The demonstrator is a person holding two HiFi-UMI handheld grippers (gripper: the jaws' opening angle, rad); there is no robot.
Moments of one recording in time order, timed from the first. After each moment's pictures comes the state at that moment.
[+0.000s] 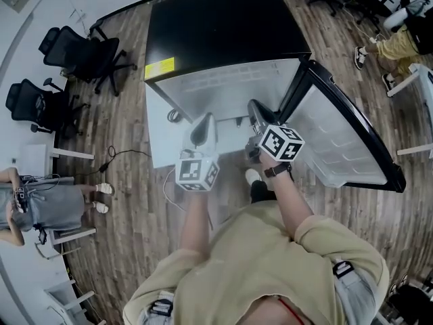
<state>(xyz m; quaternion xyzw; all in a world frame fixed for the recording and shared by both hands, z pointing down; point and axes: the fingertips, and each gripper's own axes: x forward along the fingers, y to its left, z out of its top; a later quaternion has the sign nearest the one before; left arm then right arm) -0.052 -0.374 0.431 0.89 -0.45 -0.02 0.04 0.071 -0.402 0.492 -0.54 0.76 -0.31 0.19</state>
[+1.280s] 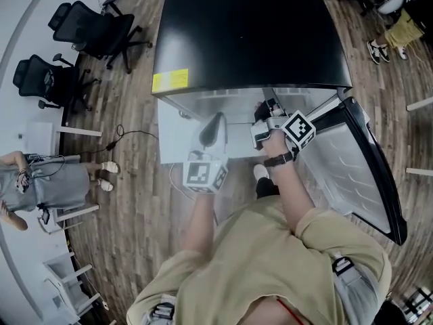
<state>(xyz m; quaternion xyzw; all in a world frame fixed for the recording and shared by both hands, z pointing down) -0.061 -0.444 0.456 0.87 -0.49 0.00 0.06 0.081 -0.525 0.515 -0.43 0.64 -0.49 0.41</state>
